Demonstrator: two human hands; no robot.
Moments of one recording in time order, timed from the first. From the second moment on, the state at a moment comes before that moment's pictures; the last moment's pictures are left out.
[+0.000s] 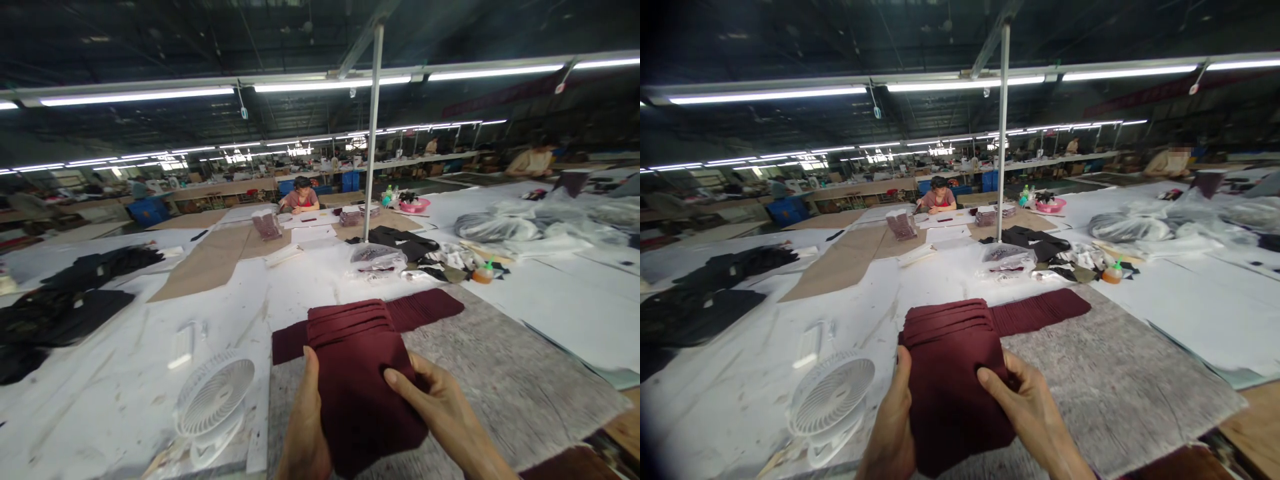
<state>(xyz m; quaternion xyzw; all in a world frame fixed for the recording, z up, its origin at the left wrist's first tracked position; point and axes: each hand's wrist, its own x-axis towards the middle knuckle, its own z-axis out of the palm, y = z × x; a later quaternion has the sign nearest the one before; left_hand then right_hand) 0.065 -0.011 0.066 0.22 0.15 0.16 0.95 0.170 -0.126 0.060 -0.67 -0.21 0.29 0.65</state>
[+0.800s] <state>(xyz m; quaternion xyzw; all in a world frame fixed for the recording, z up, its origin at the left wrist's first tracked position) 0.065 -0.007 0.061 0.19 0.17 0.20 0.95 0.173 -0.133 0.058 -0.62 -0.24 0.34 0.66</state>
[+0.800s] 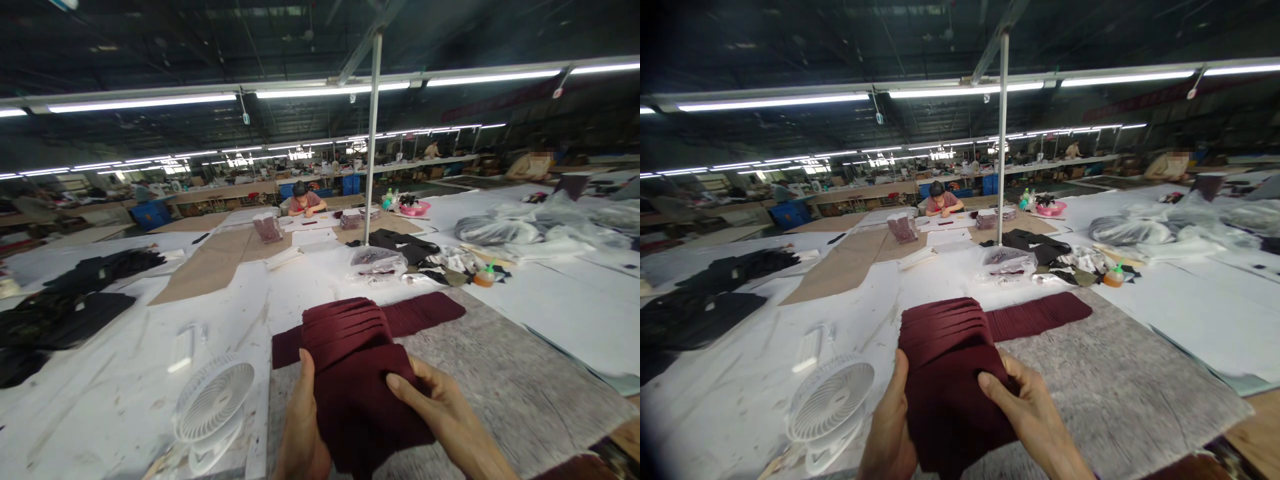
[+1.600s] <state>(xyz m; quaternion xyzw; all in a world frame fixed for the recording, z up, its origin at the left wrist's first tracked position) 0.061 -0.010 0.065 0.36 0.25 0.27 0.86 0.163 -0.120 0.056 -0.59 -0.17 0.35 0.71</state>
